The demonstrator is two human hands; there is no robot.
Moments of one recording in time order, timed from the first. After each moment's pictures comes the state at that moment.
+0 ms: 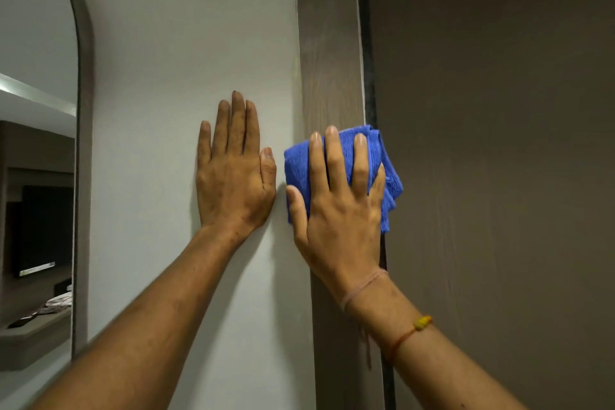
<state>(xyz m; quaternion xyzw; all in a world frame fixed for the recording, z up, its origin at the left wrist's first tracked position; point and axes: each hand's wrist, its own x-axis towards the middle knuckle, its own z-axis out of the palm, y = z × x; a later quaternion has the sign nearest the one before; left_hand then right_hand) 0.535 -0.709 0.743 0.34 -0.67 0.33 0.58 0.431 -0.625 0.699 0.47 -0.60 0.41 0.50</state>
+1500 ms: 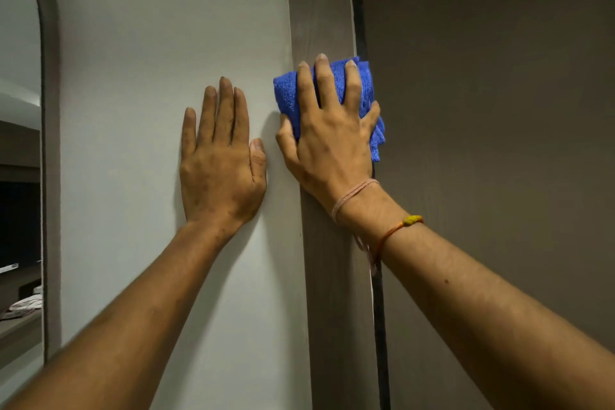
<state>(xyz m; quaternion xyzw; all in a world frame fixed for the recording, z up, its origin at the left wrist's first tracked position) 0.538 -0.709 0.743 0.32 -0.68 0.32 0.58 0.431 -0.624 0.772 0.48 -0.59 0.41 0.51</state>
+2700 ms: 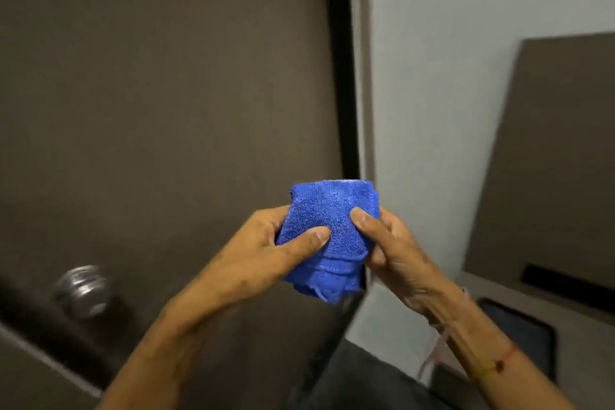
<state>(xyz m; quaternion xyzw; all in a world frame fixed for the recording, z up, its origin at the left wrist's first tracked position) 0.339 -0.385 0.485 -0.07 -0.84 -0.54 0.02 0.266 -0.221 0.417 0.22 -0.53 0.81 -0.16</state>
